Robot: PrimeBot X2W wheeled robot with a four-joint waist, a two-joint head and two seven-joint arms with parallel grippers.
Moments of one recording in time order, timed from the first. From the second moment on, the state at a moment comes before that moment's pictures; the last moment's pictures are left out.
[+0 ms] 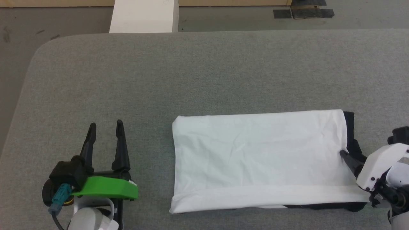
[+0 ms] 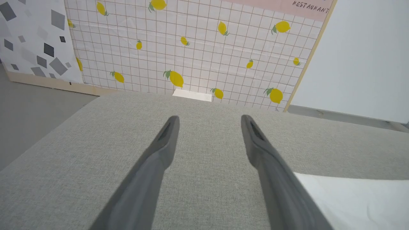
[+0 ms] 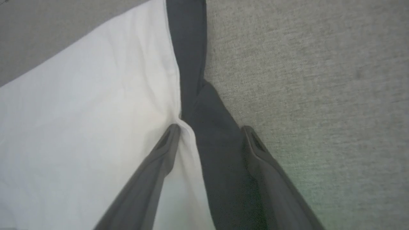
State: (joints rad) left arm -0.07 0.12 -0.06 0.01 -0.30 0.02 -0.26; right arm -0.24 -0.23 -0.20 0.38 0.46 0.13 0.60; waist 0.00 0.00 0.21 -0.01
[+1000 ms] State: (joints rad) left arm -0.06 0.06 -0.01 0.07 -0.22 -0.07 -0.26; right arm -0.14 -0.26 -0.37 0.23 0.17 0.13 0.57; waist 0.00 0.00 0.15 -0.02
